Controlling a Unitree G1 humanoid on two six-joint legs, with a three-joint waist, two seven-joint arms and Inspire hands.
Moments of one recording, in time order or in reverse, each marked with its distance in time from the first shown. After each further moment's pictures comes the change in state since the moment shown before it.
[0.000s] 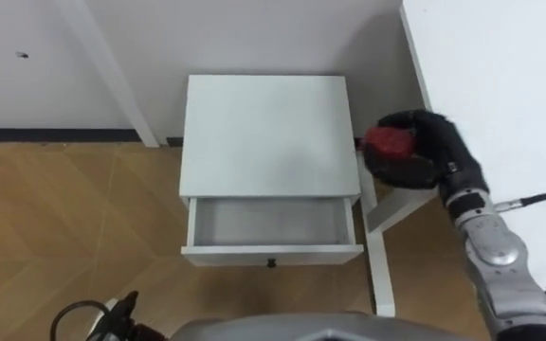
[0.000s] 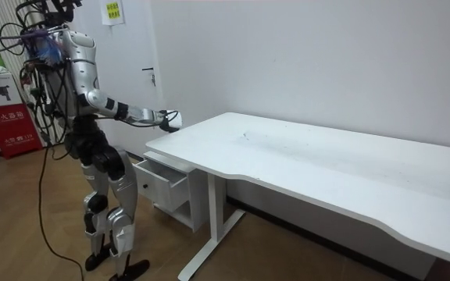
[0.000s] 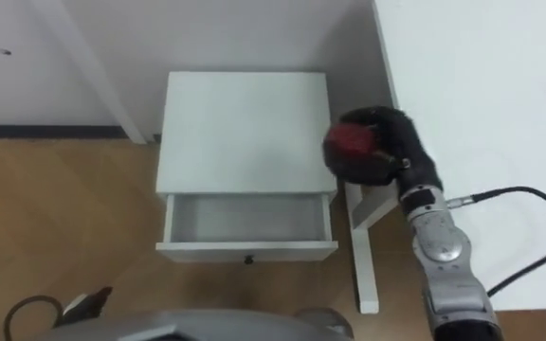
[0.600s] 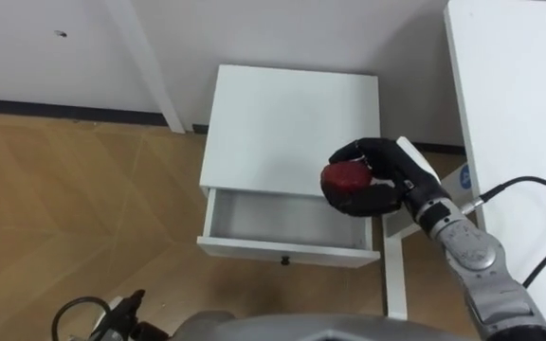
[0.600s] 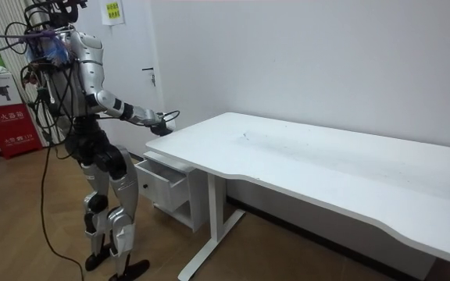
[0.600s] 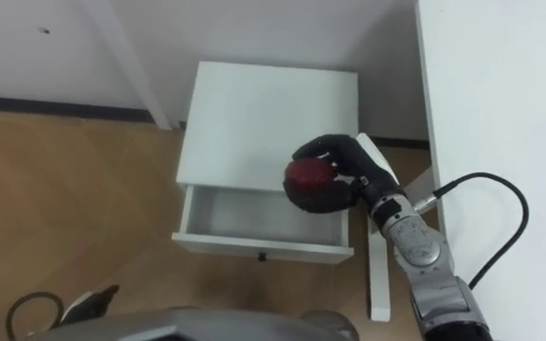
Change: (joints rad) left arm -0.014 0.000 0.001 0.002 0.002 0.001 -0.050; right arm 0.001 0.000 0.021 0.000 -0.097 0.014 0.119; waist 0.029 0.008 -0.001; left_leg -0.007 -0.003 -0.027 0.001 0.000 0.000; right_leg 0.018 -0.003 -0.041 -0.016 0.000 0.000
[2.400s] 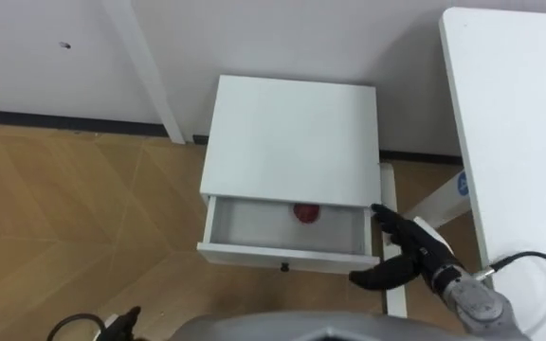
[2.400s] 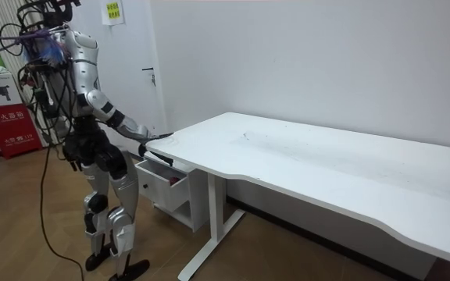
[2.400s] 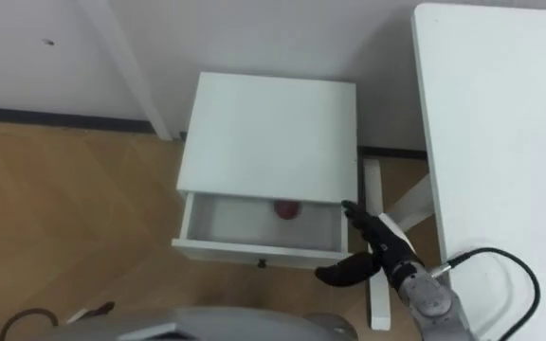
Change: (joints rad) left arm 0.090 -0.009 0.062 -0.010 0.005 0.007 0.042; right arm 0.087 0.019 -0.071 0.380 -0.025 -0.019 -0.035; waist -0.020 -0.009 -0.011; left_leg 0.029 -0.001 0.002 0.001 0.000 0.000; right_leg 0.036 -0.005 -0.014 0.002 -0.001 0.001
